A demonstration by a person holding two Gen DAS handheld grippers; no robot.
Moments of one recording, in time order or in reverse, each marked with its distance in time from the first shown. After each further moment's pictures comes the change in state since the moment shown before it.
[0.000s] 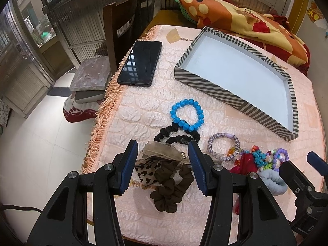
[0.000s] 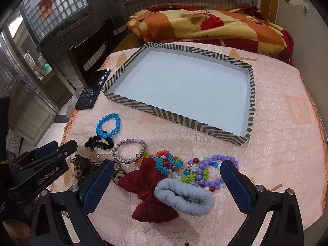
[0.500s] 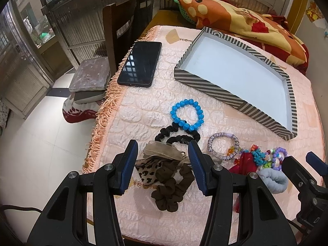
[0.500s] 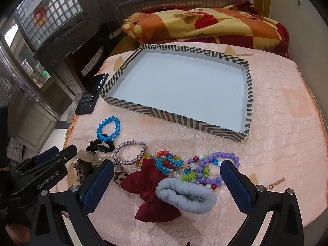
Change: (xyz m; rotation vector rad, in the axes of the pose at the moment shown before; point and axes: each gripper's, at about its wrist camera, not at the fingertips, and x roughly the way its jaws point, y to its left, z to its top) left arm -0.002 0.002 0.000 0.000 -0.023 -0.009; right arm -0.003 -0.003 -0.001 0.054 0.007 0.014
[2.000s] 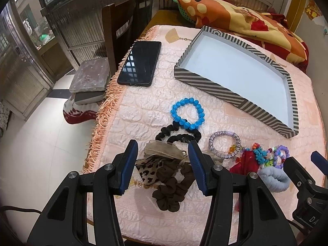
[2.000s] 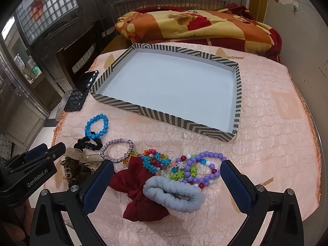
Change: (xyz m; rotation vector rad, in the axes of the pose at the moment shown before) left arm 0.003 -0.001 -0.004 0.006 0.007 -0.002; right arm 0.001 -0.002 -0.006 -0.024 -0.046 -0.098
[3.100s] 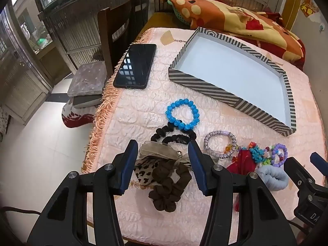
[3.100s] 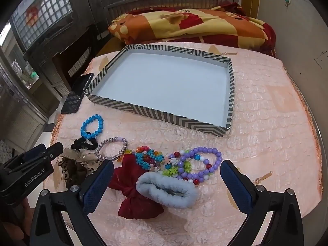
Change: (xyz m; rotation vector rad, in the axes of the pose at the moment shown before) left arm -0.005 -0.008 -0.001 0.046 0.000 0.033; right arm -0.003 -0.012 -0.008 0.045 -0.024 0.012
